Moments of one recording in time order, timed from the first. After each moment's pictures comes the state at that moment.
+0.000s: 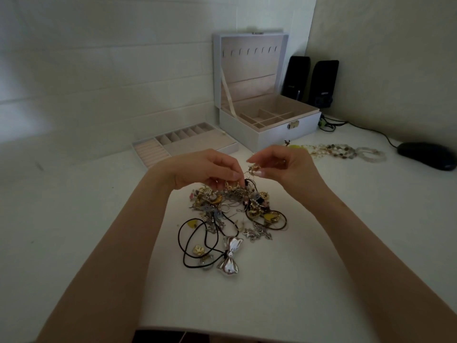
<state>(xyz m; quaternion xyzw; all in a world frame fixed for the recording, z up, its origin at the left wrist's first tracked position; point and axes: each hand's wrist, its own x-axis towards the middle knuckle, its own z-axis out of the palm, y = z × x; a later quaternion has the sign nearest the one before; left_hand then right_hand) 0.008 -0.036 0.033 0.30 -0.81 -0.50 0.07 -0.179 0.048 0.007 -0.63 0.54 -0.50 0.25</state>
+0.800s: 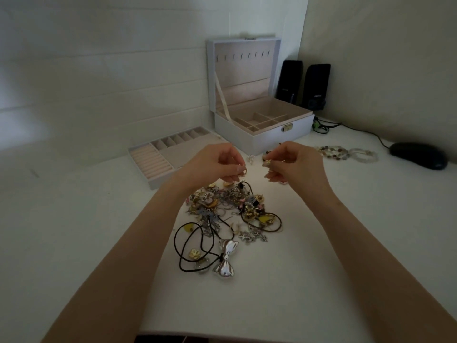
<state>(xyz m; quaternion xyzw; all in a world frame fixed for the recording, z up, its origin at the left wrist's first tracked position) -0.017 -0.031 0.020 0.35 -0.79 -0.43 0.26 -0.193 0.046 0.007 -0.51 0.62 -0.55 0.23</state>
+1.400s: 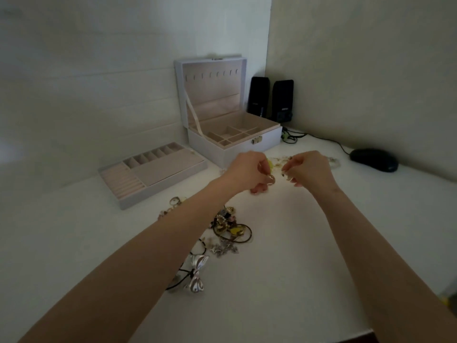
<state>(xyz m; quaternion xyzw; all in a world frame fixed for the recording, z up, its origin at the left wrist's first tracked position) -0.135 -0.018 0.026 0.34 -0.84 -0.38 0.19 -0.281 0.041 0.013 -0.41 0.80 -0.42 0.13</state>
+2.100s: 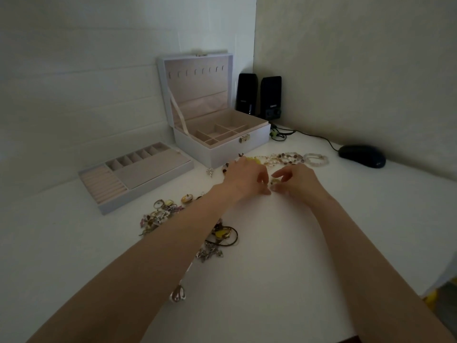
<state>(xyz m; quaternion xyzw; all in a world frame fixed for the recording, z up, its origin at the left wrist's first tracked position) -0.175 -0.040 -0.011 0.32 -0.94 -0.06 0.12 -0.307 0.044 -0.020 -0.49 0.79 -0.32 0.15</state>
